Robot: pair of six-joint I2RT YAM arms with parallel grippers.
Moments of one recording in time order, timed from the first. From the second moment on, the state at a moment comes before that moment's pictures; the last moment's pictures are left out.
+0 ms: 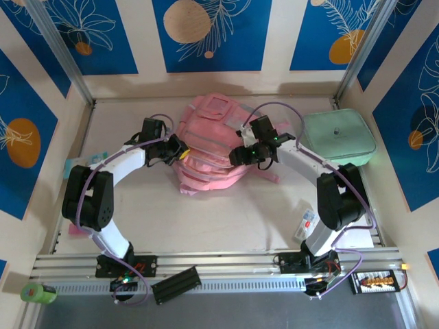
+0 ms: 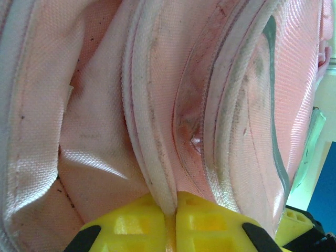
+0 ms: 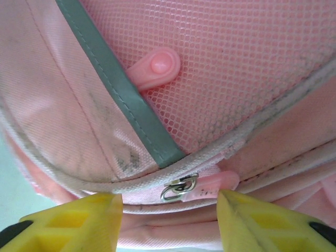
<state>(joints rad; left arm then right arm) -0.27 1.69 1.08 -0.24 0.51 -1.00 0.45 1.67 1.18 -0.52 -0.32 0.14</state>
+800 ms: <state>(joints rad) -0.27 1.70 1.09 -0.22 0.51 -1.00 0.50 1.67 1.16 -0.44 -0.09 -0.15</state>
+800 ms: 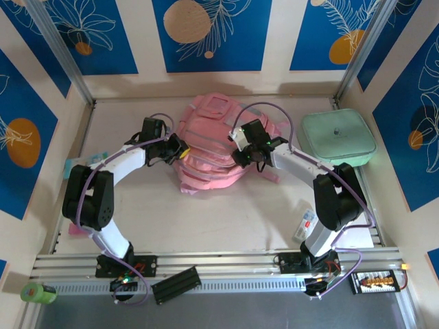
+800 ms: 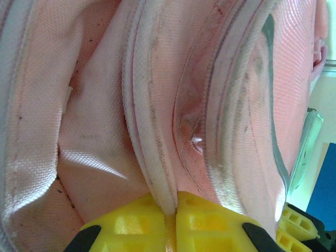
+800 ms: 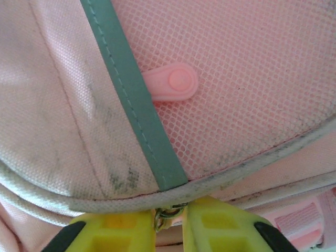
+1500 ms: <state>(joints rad) -0.30 1.72 1.08 -0.12 0.40 -1.11 0.57 1.59 1.14 -0.55 -0.25 -0.08</state>
